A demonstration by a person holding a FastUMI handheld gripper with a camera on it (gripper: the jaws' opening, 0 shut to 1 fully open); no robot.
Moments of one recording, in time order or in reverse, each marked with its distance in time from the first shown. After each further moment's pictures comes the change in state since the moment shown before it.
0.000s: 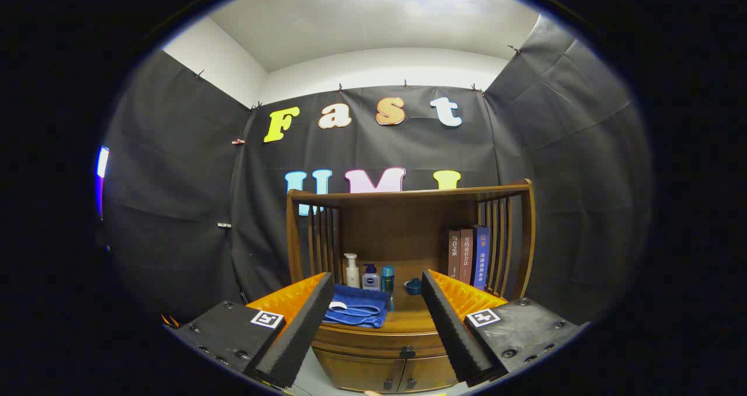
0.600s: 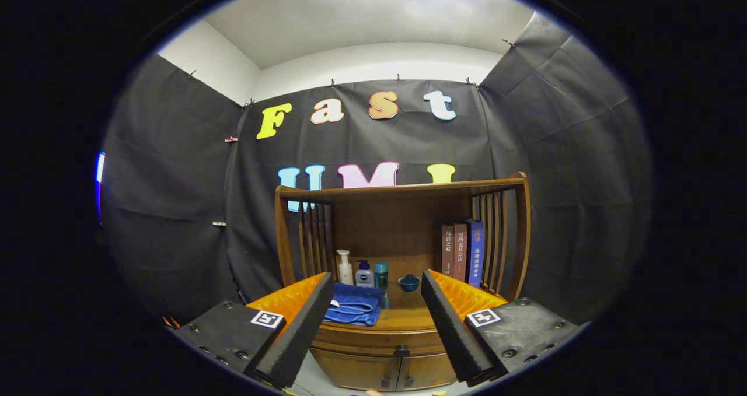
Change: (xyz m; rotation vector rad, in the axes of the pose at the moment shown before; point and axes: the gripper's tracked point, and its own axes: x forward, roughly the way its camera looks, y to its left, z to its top) arm 0.009 -0.015 -0.005 0.019 0.021 -0.023
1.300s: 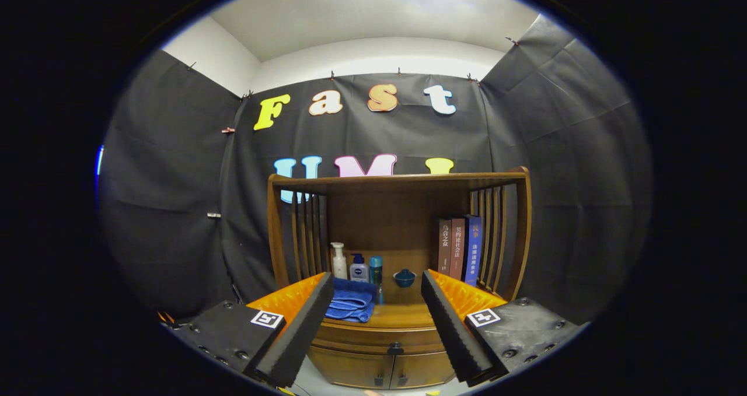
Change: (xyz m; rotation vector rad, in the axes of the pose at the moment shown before) arm 0.016 -0.004 -0.023 -0.021 0.044 -0.014
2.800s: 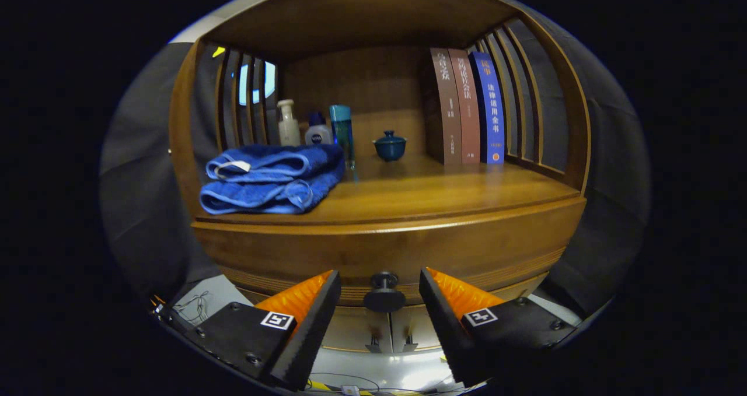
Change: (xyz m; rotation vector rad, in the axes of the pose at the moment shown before) arm 0.121 -0.049 -0.329 0.064 0.462 -0.080
